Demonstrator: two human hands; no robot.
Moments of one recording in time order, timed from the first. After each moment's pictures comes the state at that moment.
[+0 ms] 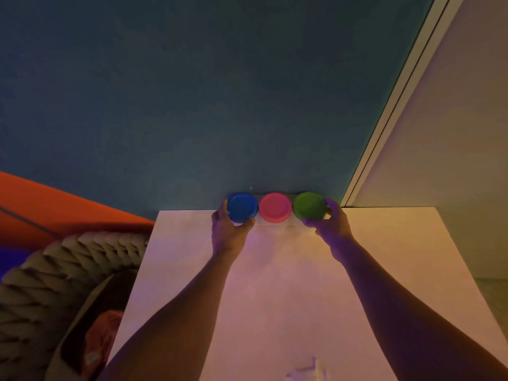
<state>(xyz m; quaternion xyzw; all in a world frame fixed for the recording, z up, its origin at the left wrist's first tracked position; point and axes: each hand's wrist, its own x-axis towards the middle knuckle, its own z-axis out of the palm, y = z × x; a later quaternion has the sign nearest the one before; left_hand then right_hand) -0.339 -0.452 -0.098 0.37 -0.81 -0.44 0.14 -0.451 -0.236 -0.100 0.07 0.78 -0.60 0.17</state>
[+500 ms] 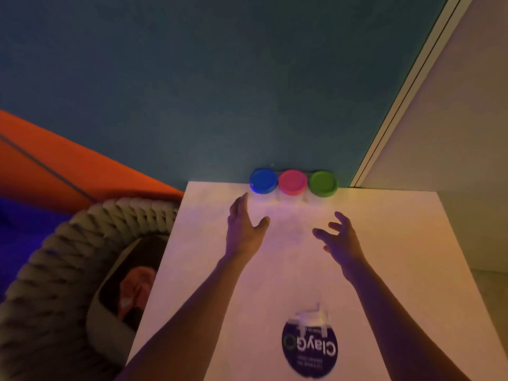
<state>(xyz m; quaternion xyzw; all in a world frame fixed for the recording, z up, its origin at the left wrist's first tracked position) -0.245 -0.416 -0.049 0.32 -0.85 -0.41 0.10 -0.335 -0.205 -0.068 0.06 0.79 -0.57 0.22</state>
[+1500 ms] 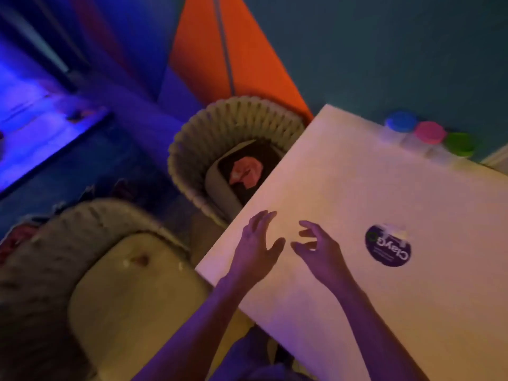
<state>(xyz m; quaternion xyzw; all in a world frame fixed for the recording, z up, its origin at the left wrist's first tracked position) 0.206 -0.325 -0.001 0.39 -0.84 -0.35 0.12 0.064 -0.221 0.009 -0.30 0.79 -0.40 0.36</state>
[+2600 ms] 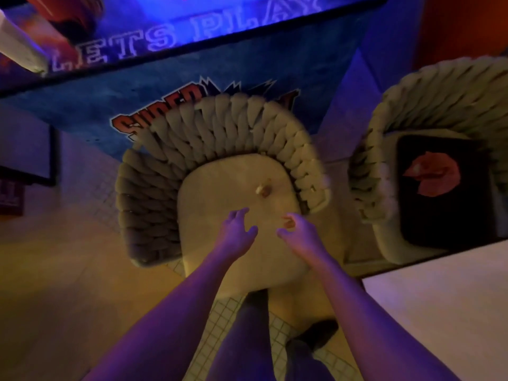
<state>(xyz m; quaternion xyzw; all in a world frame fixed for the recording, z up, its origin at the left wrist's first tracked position) 0.631 -0.438 -0.157 0.76 -0.51 -0.41 0.05 0.449 -0.463 -0.144 -0.53 0.69 -0.06 0.50</state>
